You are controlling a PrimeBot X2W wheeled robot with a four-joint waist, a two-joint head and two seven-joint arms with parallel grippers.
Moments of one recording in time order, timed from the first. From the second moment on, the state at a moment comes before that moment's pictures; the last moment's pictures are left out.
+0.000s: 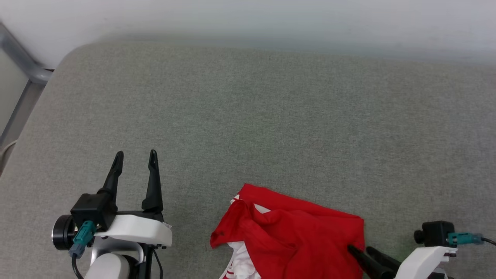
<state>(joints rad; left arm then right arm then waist) -0.12 0.27 -0.24 0.04 -0.39 0.21 -0.26 0.09 -0.15 0.04 0.04 0.72 0.13 0.54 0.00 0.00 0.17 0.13</state>
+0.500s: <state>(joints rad) -0.15 0.19 -0.15 0.08 -0.31 0.13 -0.26 0.06 -0.17 0.14 0.08 0.78 0.13 0.68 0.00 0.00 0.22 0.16</state>
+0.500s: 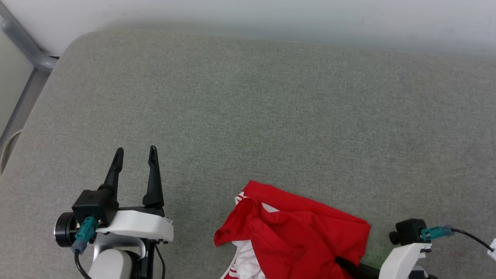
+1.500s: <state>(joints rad) -0.07 0.18 -0.11 0.03 -0.26 0.10 -0.26 -0.16 -0.38 0.14 0.04 0.55 0.13 0.65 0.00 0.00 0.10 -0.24</state>
